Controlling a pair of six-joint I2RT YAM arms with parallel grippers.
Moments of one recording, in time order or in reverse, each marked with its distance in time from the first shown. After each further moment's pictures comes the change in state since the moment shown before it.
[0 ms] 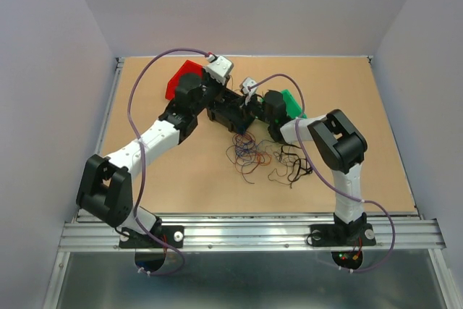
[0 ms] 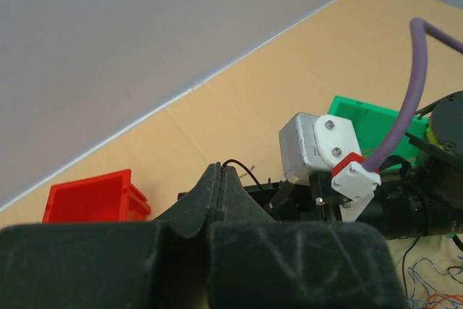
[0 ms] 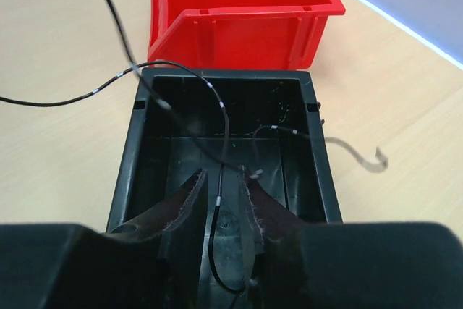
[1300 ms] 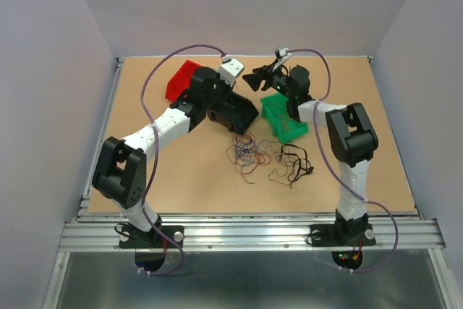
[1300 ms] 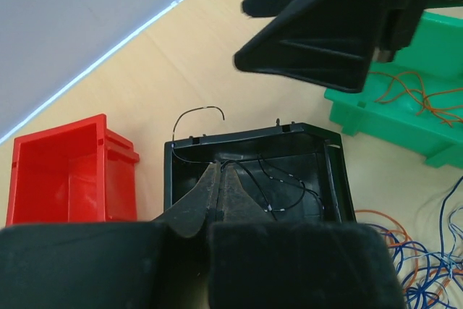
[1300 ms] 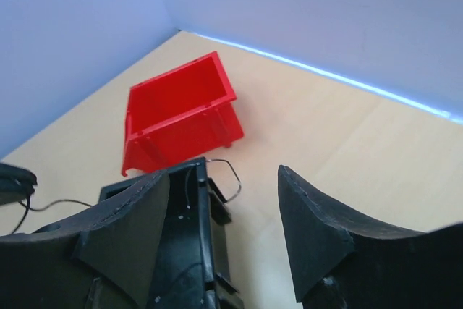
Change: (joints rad) left arm 0.000 0.186 0.143 -0.247 -0.040 0.069; right arm -0.220 -0.021 0.143 0.025 -0.085 0.417
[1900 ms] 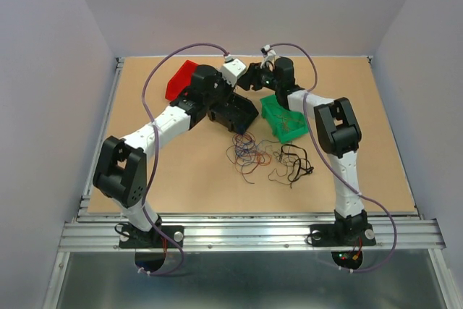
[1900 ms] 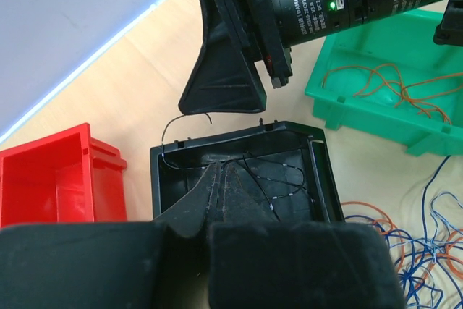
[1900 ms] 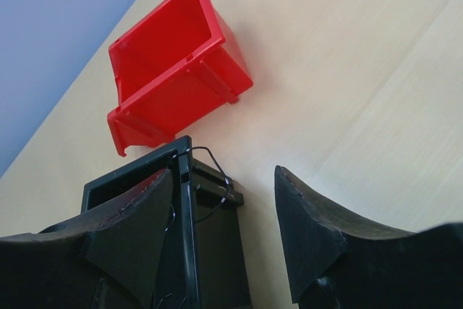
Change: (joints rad) left arm 0.000 0.006 0.039 -0.058 0.065 0.016; right arm 0.027 0.237 0.377 -0.408 -0.068 0.109
